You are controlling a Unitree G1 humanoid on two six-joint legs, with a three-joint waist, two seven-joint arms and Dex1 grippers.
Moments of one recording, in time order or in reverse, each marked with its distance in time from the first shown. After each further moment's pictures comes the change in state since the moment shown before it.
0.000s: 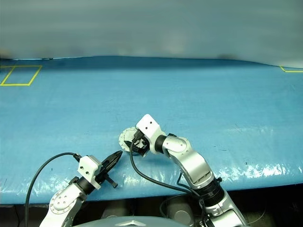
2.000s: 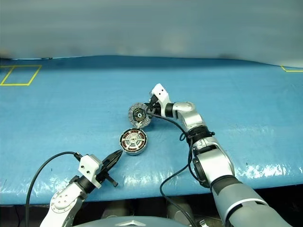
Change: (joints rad) left arm -0.013 -0.004 -0.001 0.000 0.019 -0.002 0.011; right arm -0.620 0.051 -0.317 1.254 0.061 -0.612 0.531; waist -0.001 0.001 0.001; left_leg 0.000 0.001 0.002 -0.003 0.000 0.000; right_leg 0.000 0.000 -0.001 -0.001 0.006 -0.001
